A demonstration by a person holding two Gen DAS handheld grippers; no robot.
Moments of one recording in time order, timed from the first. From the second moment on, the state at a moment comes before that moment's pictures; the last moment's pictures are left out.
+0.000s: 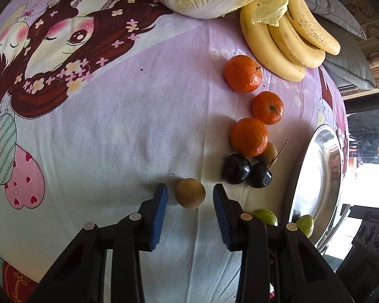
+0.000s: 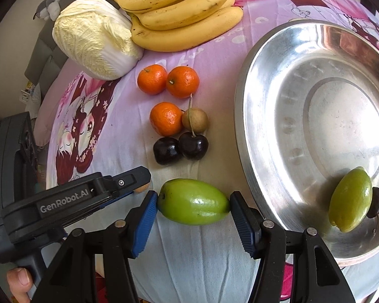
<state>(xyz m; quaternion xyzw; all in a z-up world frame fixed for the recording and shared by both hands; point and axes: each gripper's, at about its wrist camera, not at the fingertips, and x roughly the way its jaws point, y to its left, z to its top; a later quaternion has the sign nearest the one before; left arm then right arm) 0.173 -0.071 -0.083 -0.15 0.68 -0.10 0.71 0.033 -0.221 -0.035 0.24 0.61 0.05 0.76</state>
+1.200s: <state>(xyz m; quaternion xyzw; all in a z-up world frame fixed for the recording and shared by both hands) 0.172 -0.064 -0.069 -0.16 0.68 -0.07 0.71 0.032 -0.229 0.002 0.20 0.57 0.05 0.80</state>
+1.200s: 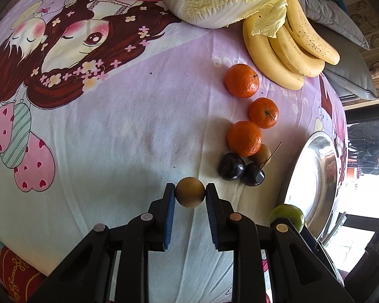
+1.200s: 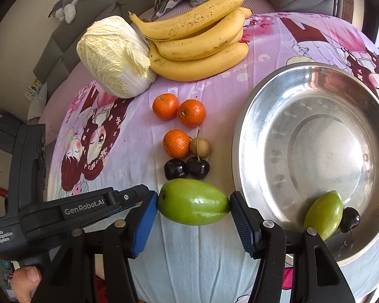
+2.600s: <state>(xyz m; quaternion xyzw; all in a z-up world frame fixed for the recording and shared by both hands) 0.176 -0.293 -0.028 0.03 0.67 -0.17 0.72 0.004 -0.411 0.006 0.29 0.51 -0.17 0.79</state>
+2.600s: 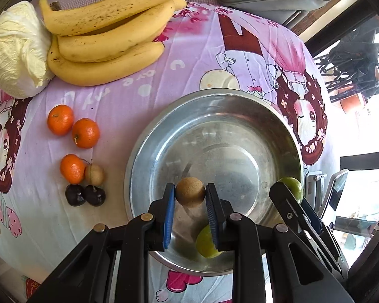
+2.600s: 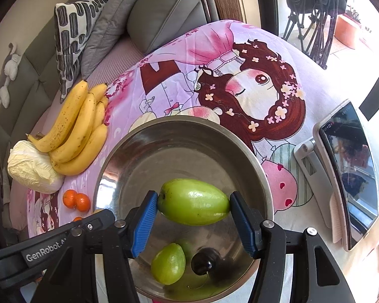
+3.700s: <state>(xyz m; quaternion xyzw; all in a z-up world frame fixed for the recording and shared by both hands) 0.185 -0.293 -0.079 0.03 0.70 -0.15 0.70 0.011 -0.414 -0.024 0.29 0.55 -0.17 0.76</state>
